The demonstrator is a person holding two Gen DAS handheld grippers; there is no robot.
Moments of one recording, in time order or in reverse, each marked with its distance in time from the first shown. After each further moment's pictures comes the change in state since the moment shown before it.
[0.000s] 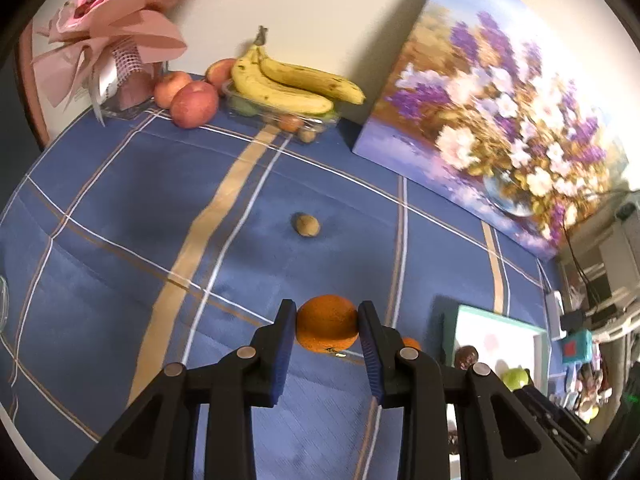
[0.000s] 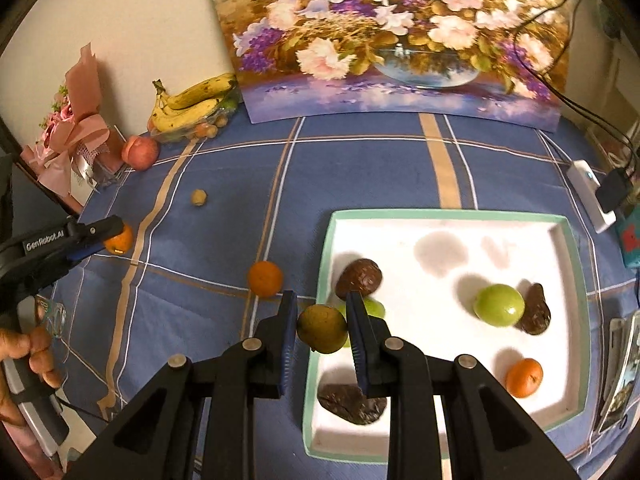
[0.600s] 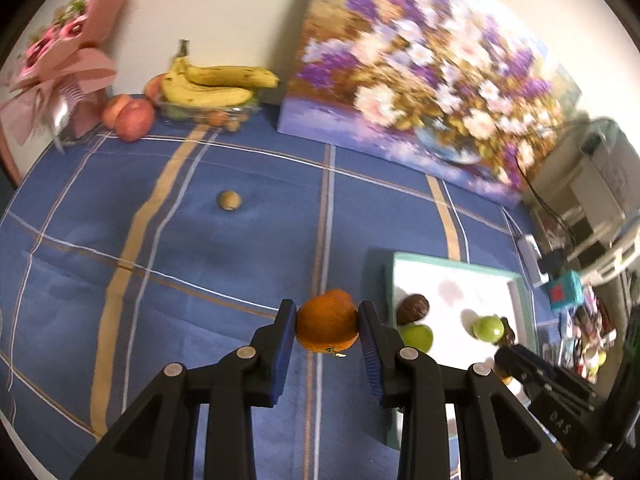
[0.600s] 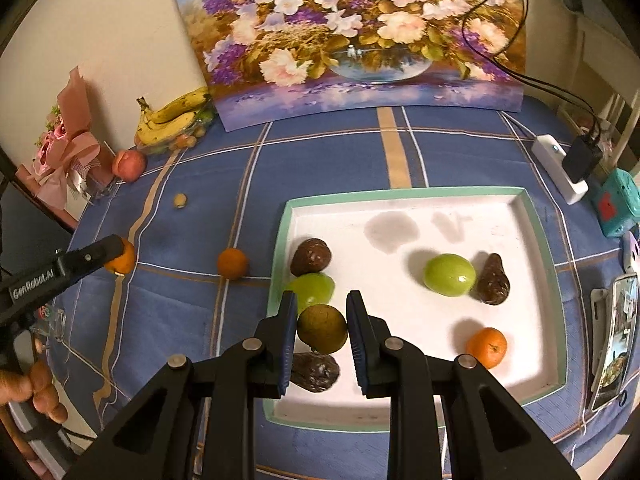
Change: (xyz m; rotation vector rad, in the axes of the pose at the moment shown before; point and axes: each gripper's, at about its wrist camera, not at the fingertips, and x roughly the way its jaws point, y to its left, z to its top) left arm -0.011 -0.077 -0.044 0.180 0.025 -0.049; right arm -0.027 -0.042 -0.020 0.064 -0.016 -0.019
